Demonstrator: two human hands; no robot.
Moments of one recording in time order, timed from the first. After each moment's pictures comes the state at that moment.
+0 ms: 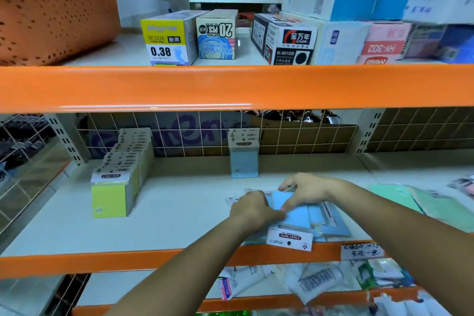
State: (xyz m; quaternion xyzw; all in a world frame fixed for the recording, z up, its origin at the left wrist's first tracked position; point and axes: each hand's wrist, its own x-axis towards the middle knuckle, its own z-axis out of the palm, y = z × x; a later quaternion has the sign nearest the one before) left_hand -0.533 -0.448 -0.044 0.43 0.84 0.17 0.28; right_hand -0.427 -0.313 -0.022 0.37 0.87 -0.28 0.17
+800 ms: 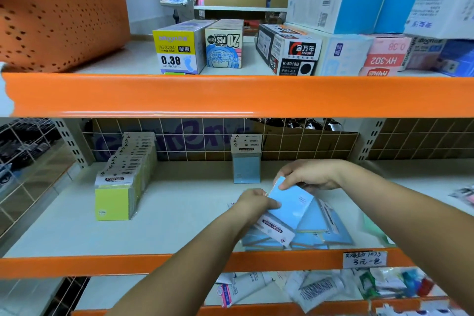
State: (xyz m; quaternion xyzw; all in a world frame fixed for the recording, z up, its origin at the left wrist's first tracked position) left_hand -0.544 -0.449 -0.032 0.28 0.72 0.42 0.47; right_hand -0.443 -0.302 0.018 0.35 0.77 -0.51 0.15
